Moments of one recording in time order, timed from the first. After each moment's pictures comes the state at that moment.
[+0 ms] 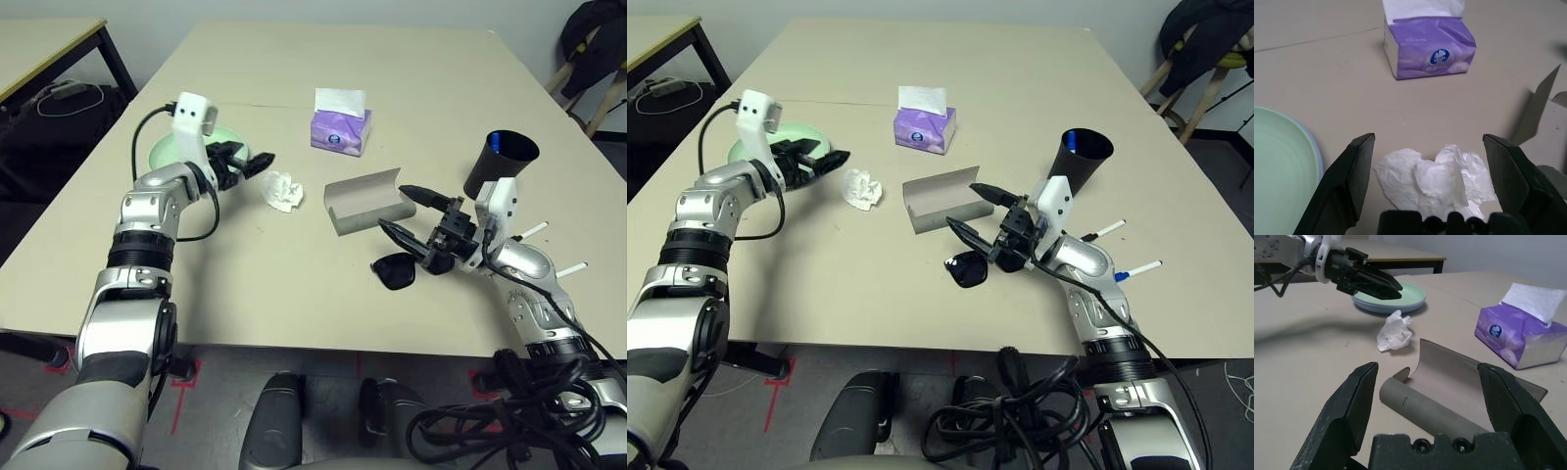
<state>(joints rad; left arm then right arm) -0.89 0.49 0.02 0.70 -0.22 0.40 -0.78 -0.34 -0.39 0.01 0.12 0.36 -0.03 0.84</state>
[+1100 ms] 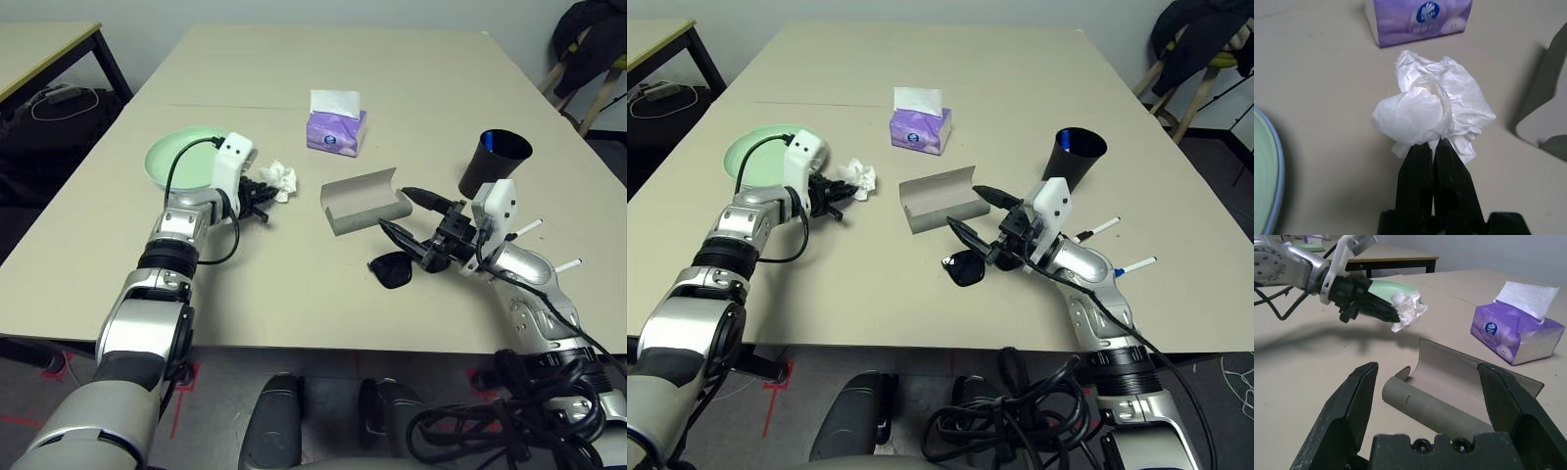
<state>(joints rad) -0.91 0.43 -0.01 0.77 -0.08 0.32 -0.77 -0.29 -0.38 0.01 0.04 0.36 0.00 0.81</state>
